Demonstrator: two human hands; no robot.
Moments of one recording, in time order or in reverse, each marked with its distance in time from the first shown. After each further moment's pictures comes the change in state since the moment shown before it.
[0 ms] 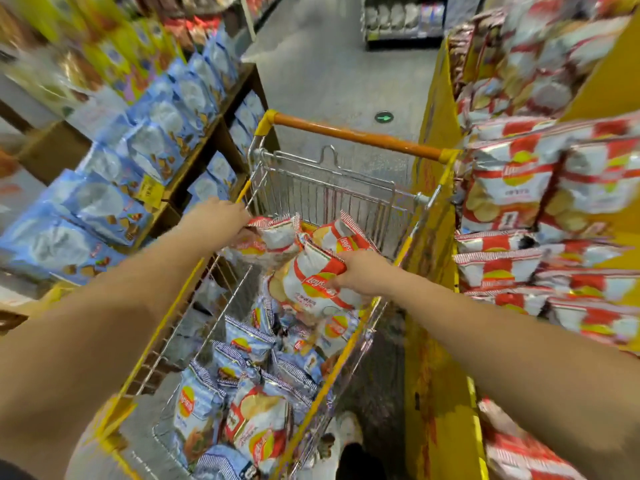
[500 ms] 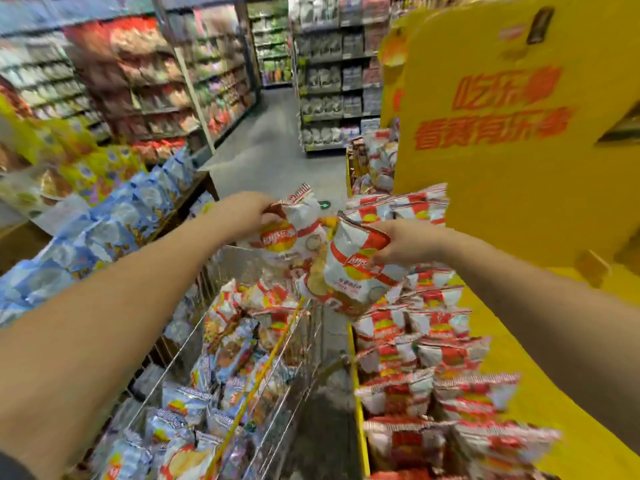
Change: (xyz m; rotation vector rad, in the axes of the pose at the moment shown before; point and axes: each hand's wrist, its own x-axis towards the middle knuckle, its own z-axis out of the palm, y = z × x) left_hand -0.057 0.118 -0.279 -0.549 0.353 -0.032; right_hand -0.276 0.084 -0.184 -0.139 0.327 0.099
